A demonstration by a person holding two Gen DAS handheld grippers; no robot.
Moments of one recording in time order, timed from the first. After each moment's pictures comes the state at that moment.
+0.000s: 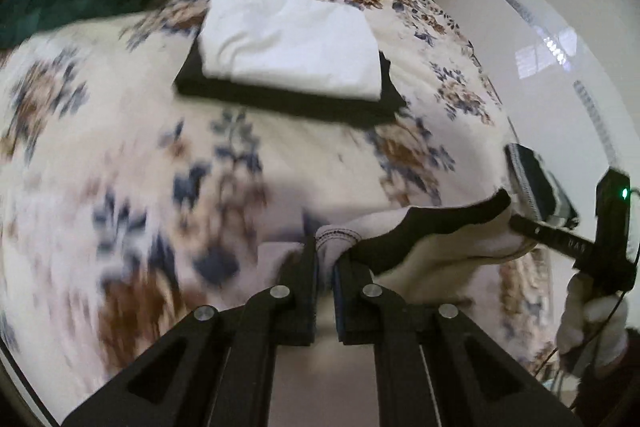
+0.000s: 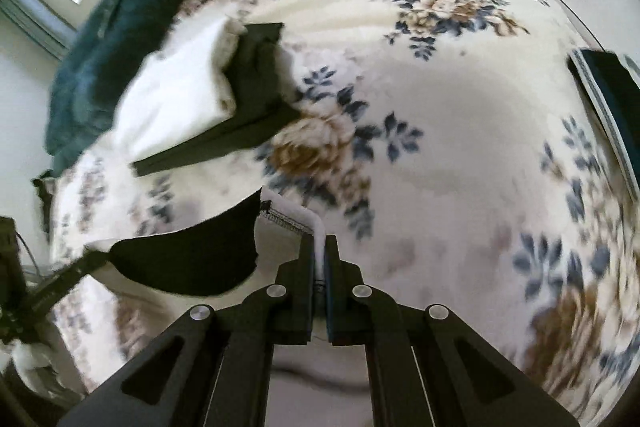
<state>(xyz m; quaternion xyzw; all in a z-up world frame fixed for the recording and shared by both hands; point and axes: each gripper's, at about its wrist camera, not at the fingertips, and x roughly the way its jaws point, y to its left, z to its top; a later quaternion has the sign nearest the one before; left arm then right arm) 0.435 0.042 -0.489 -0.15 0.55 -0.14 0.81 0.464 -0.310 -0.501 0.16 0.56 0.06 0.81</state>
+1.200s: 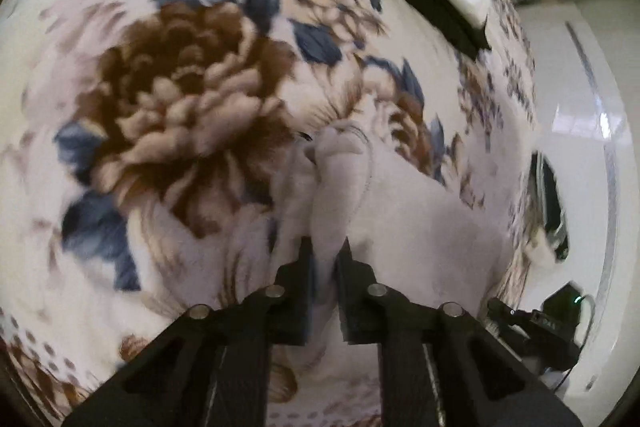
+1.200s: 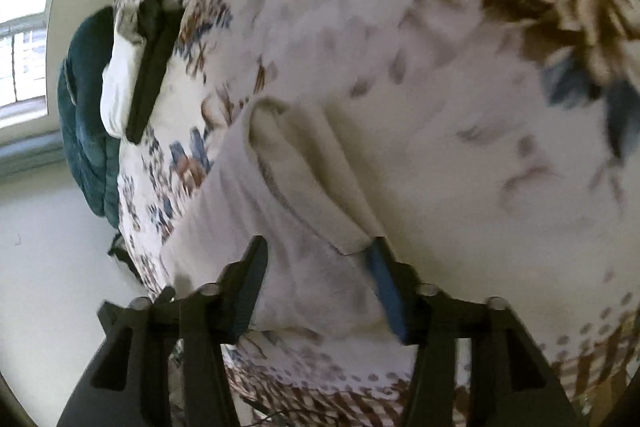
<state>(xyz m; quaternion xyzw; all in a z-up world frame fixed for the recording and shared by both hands) 0.341 0.078 -0.581 -0.28 0.63 -0.06 0.72 0.292 -0.370 -0.611 0.39 0.65 0.02 0.65</state>
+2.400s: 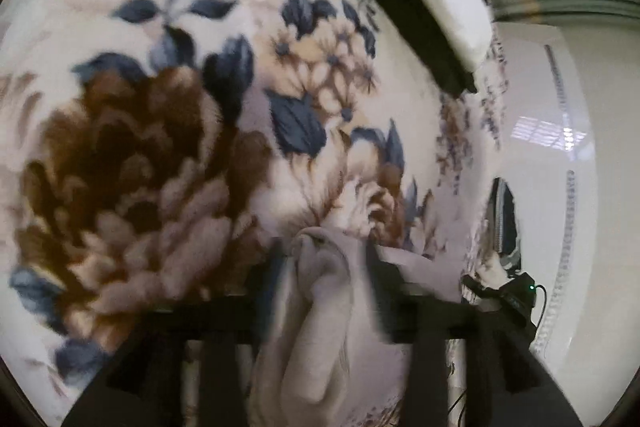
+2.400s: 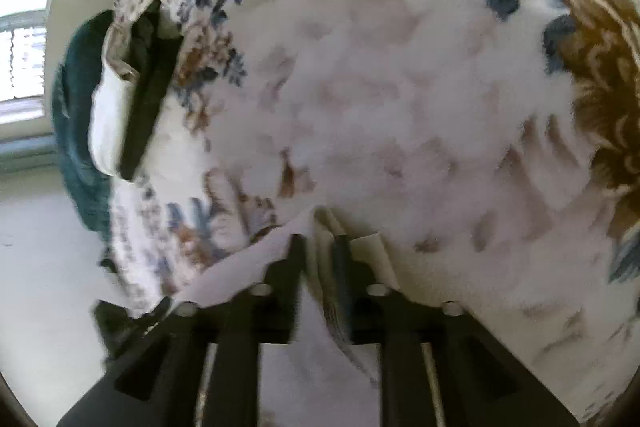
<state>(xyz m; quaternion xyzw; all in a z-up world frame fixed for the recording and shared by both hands) 0.407 0.124 -0.608 -0.38 0.62 -0.13 0.68 0.385 -0.393 -0.630 0.42 0.63 0.03 0.65</state>
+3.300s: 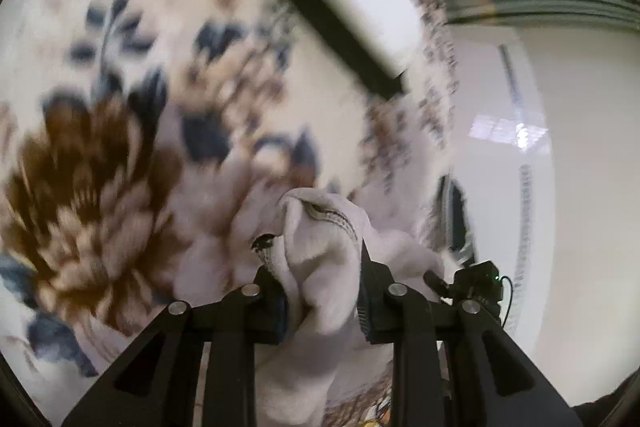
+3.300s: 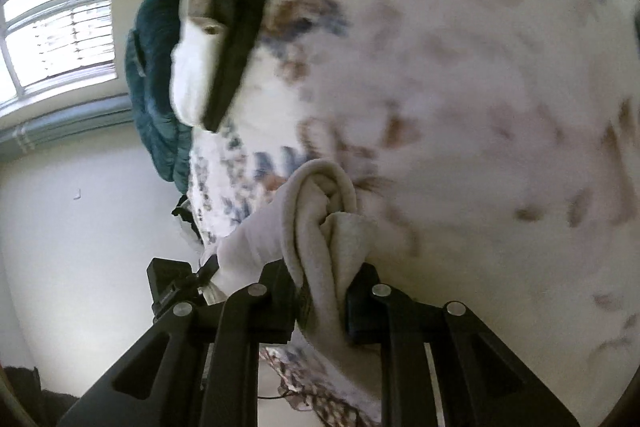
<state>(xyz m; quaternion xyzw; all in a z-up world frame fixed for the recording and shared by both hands) 0.418 0.112 -0.542 -0.41 0.57 -0.18 0.69 0.402 -0.357 -0.602 0.47 0.60 0.19 0.62</state>
